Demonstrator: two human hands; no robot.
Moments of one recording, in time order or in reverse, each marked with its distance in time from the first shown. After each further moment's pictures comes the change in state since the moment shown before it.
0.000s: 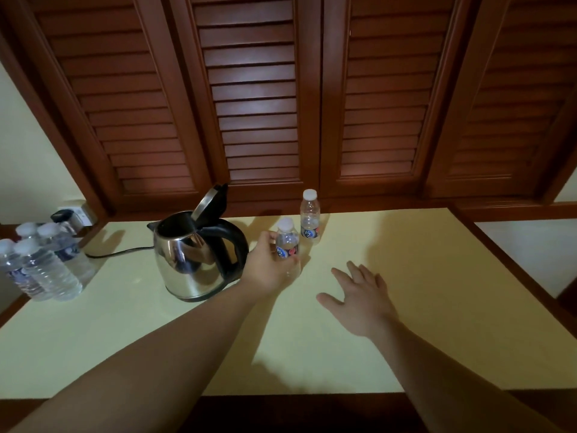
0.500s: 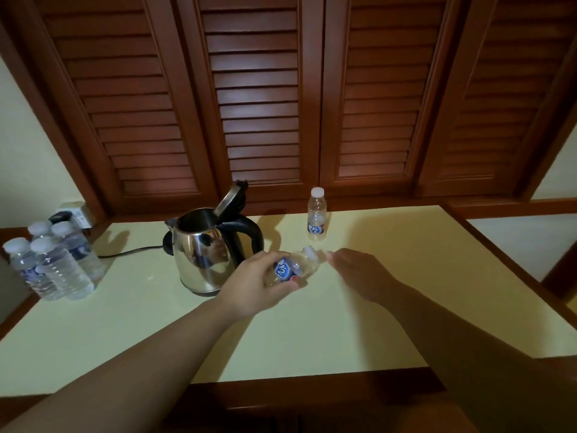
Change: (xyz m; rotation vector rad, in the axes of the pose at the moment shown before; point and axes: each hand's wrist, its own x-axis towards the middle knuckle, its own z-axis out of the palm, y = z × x) left_hand -0.052 -0.025 -0.074 0.274 -0.222 0.428; right_hand -0.012 -0.041 -0.053 0.446 0.025 -0.059
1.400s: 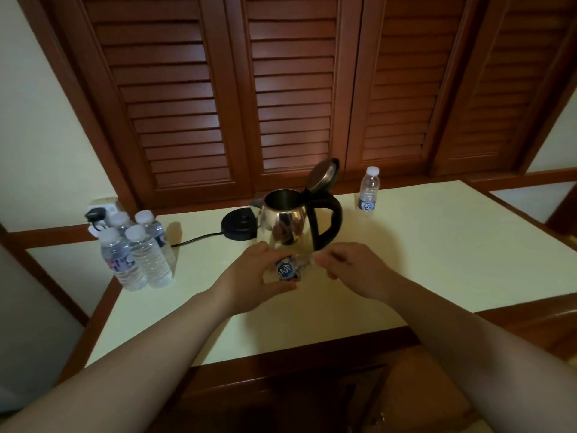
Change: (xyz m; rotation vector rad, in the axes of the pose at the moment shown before) left_hand -0.086 -0.123 -0.140 0.137 -0.119 0.197; right_hand -0.044 -0.181 0.123 0.159 0.083 -0.129
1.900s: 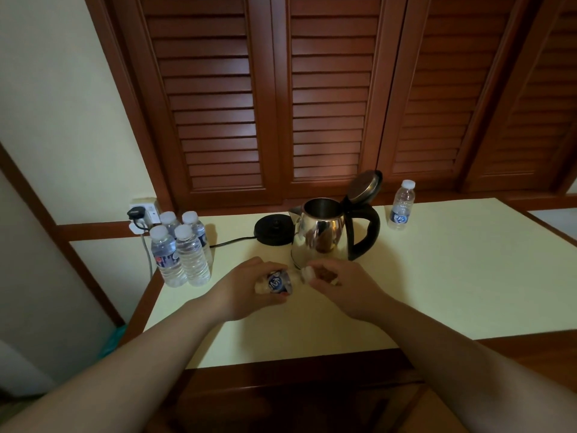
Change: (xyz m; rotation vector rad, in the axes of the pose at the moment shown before) left_hand -0.047 -0.062 -0.037 -0.061 -0.032 -0.122; right_hand 0.016 -0.039 0.068 0.020 -0.022 -0.146
